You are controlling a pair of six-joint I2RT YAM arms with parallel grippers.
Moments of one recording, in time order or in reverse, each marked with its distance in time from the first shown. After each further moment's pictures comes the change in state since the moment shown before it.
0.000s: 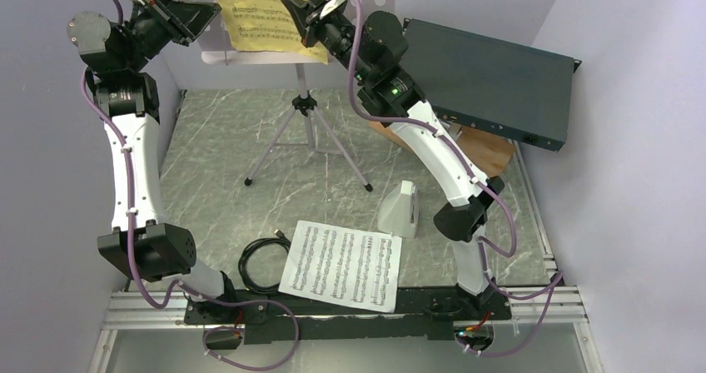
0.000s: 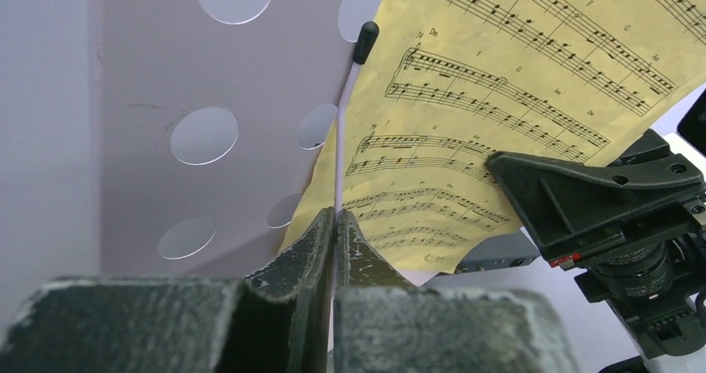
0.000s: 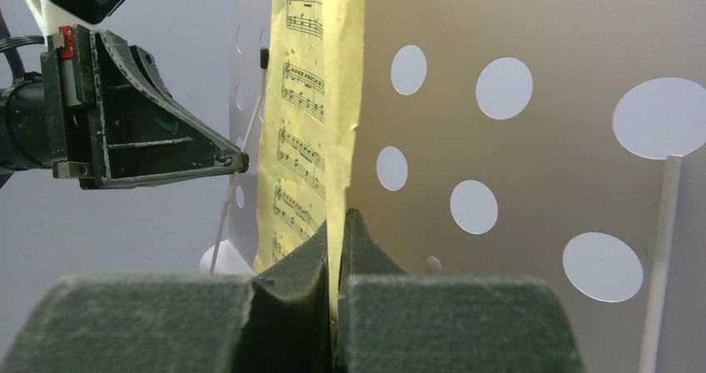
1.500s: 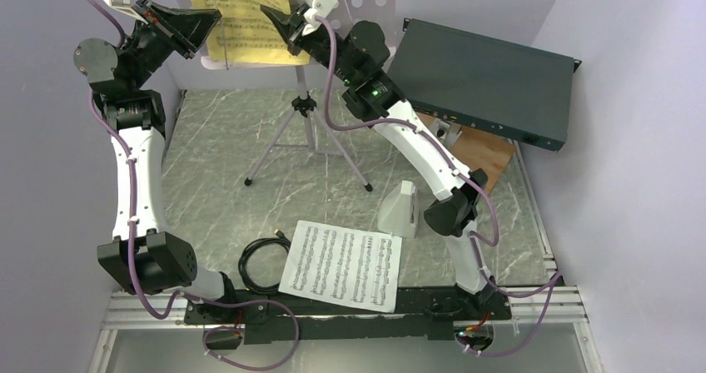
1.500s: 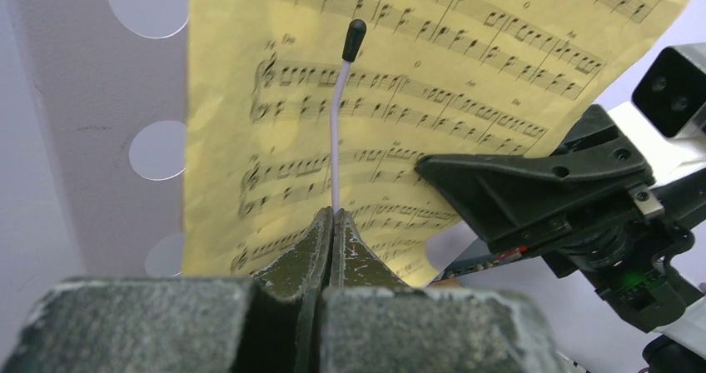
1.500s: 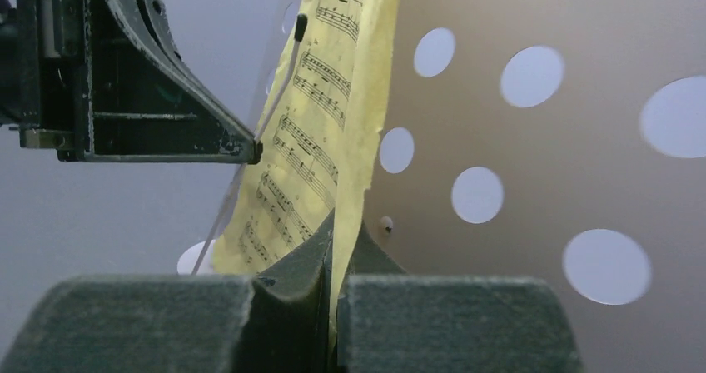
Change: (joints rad) left arm 0.003 -0.086 -0.202 0.308 0.016 0.035; right arm 0.001 0.078 -0.023 0.164 -0.165 -0.143
